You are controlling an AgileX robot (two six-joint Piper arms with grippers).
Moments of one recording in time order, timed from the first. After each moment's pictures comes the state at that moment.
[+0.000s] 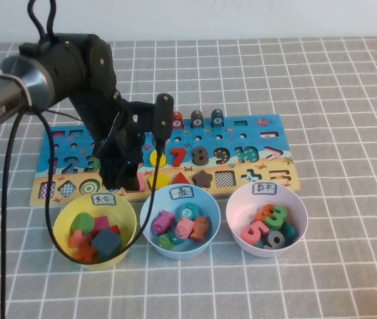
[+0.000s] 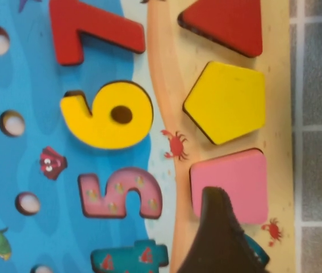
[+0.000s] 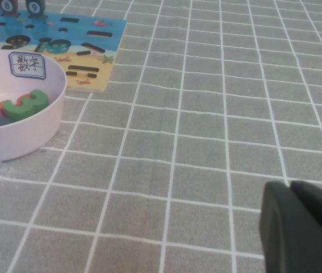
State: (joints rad) right arm 0.13 -0.01 0.03 0.06 0.37 -0.07; left arm -0.40 2.02 -1.65 -0.11 1.10 1.29
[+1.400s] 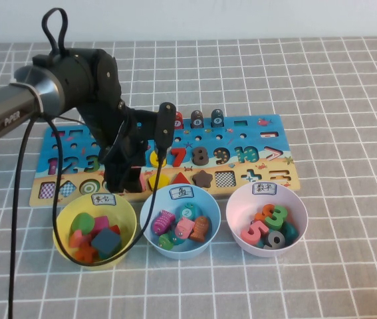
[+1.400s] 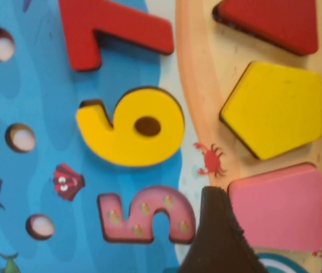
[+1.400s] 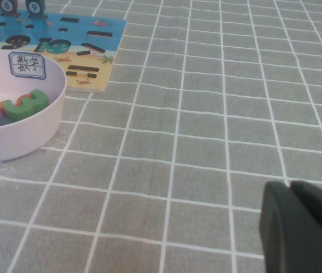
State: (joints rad) right arm 0.13 -0.01 0.03 0.06 0.37 -0.07; left arm -0.40 2.08 -1.65 -0.11 1.02 1.33
